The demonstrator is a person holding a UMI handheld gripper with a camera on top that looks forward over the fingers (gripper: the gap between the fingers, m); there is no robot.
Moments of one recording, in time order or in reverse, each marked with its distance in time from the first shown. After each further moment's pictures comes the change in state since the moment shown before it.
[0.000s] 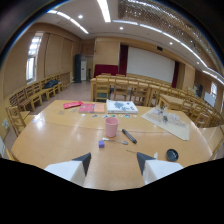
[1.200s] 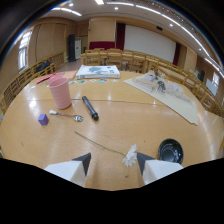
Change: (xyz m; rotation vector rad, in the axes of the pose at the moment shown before) arm 0.182 0.137 0.193 -0.250 0.000 0.021
